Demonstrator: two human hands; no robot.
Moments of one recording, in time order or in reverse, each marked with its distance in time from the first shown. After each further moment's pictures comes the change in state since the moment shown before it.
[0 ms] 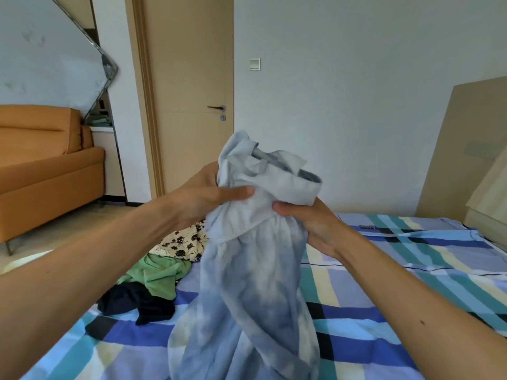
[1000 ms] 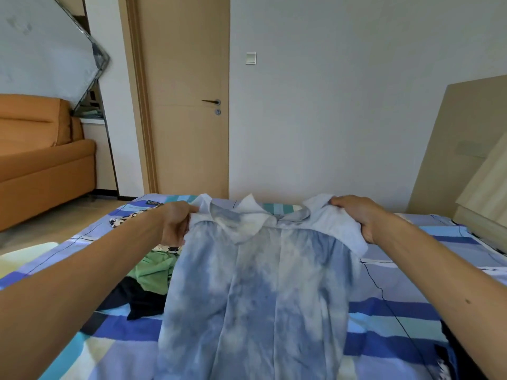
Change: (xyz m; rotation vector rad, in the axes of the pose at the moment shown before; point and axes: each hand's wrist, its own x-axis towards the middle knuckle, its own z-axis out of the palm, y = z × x) left_hand 0.018 -0.091 -0.047 -0.231 0.357 -0.775; right_hand -0.006 -0.026 -0.078 -0.273 0.602 0.387
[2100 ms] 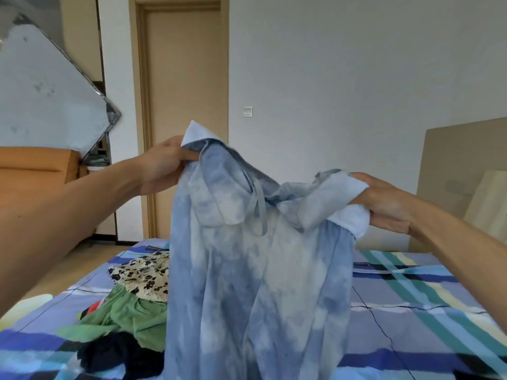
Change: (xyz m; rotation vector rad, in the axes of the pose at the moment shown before) left_hand -0.099 0.160 -0.018 0.170 -0.316 0.922; right_hand -0.059 -0.105 -0.043 -0.101 -0.644 -0.631
